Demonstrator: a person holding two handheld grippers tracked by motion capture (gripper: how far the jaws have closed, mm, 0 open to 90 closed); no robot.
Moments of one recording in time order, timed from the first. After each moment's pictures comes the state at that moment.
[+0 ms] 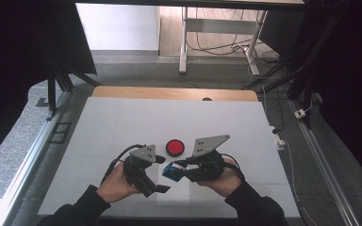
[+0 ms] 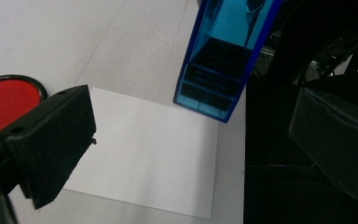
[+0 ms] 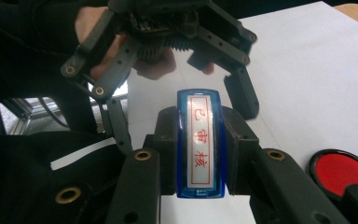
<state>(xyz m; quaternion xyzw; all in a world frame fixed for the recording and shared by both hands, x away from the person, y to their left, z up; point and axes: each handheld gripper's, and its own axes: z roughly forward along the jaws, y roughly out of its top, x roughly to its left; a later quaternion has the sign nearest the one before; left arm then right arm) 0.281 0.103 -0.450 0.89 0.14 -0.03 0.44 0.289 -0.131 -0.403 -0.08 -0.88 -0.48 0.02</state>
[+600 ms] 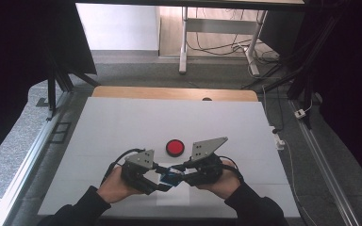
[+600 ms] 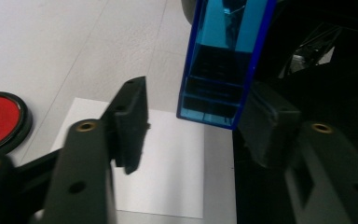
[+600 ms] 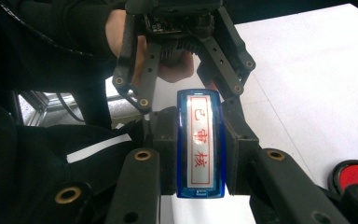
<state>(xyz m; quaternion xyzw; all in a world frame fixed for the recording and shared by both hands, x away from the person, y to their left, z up) 0.275 0.109 -0.454 0.88 0.09 -0.04 0.46 0.283 -0.128 -0.404 -0.06 -0.88 -0.48 0.04</state>
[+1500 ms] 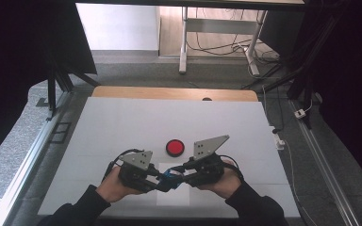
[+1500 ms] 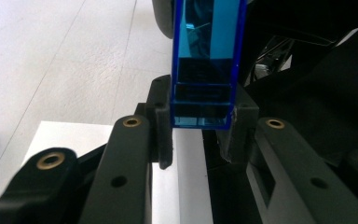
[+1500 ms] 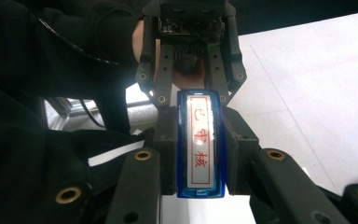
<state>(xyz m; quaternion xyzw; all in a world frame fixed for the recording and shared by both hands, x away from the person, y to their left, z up) 0.274 0.114 -0.451 0.87 0.04 -0.08 0.49 0.285 -0.131 -0.402 -0.05 -0.86 -0.50 0.08</state>
